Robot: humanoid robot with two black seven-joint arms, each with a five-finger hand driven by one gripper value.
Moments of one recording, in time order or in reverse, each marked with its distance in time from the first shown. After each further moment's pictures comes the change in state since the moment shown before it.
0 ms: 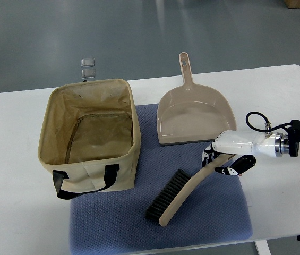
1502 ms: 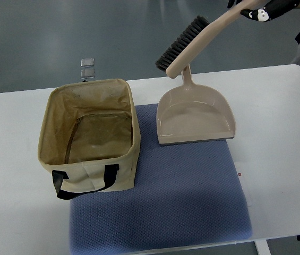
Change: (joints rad) left arm 0.000 0.000 0.000 0.000 0.000 0.000 0.000; right arm 0.530 -0.064 0.203 -0.291 0.206 0.412 0.003
